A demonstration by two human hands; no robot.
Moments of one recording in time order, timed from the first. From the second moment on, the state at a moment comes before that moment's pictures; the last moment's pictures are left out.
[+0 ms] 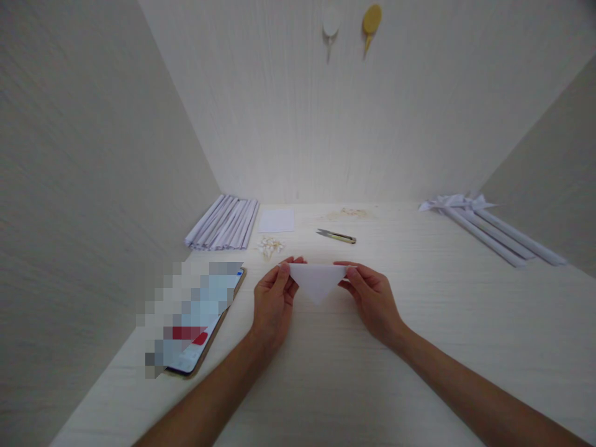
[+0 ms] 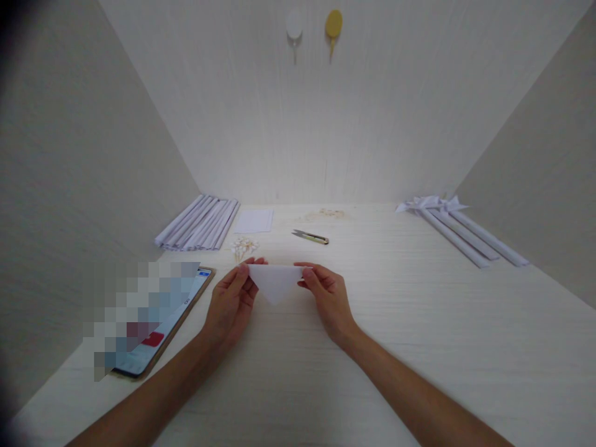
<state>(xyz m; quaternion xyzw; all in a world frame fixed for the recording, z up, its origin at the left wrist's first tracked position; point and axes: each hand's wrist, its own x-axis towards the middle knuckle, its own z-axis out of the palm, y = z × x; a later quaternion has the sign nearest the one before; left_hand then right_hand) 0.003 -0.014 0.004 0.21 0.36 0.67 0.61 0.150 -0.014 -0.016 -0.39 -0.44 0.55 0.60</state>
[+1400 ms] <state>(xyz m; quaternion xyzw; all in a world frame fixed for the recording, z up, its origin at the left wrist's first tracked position) 0.009 -0.019 -0.001 0.21 0.35 0.64 0.65 0.146 -0.011 -0.010 -0.41 -0.32 0.58 0.63</state>
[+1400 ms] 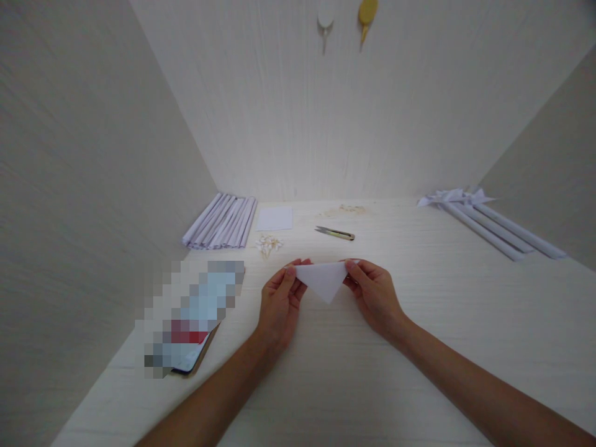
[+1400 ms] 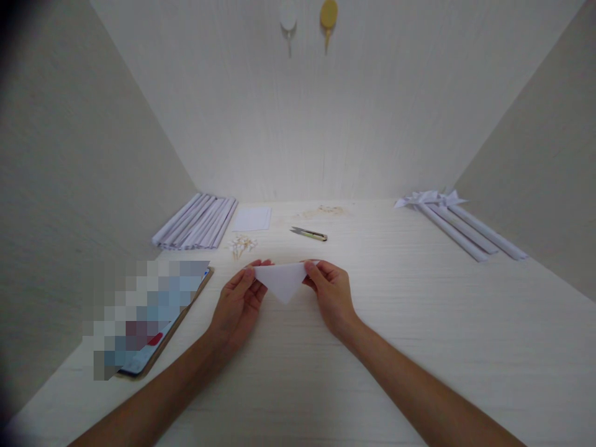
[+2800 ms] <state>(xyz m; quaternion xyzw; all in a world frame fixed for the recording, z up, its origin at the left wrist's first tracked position) 0.005 -0.014 0.002 0.20 0.35 0.62 0.67 0.149 -0.012 -0.010 -0.32 -0.33 0.66 0.60</state>
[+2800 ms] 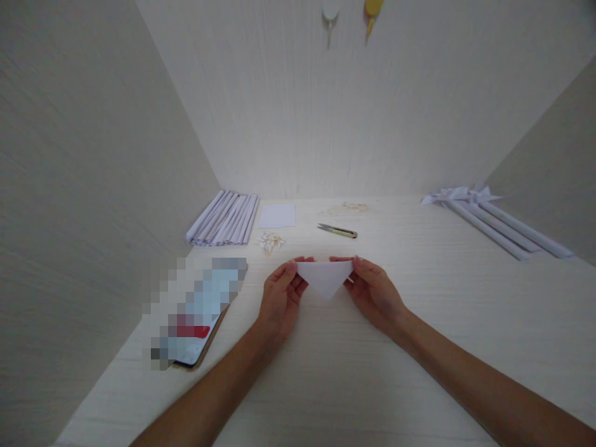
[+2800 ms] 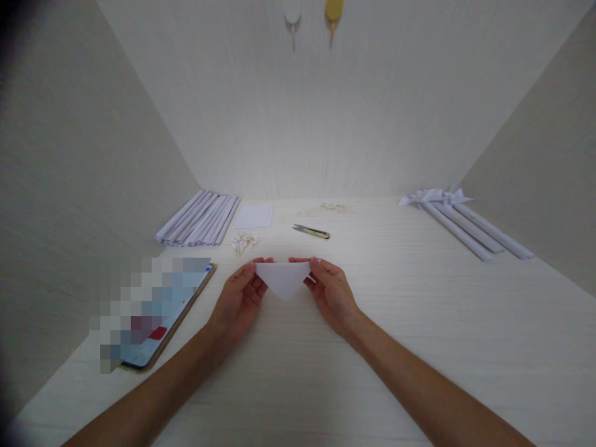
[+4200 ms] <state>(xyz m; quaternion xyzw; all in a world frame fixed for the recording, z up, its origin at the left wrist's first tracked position) 0.003 -0.020 -0.001 0.66 0.44 0.34 0.51 0.153 -0.017 -0.004 -0.51 -0.59 0.37 0.51</state>
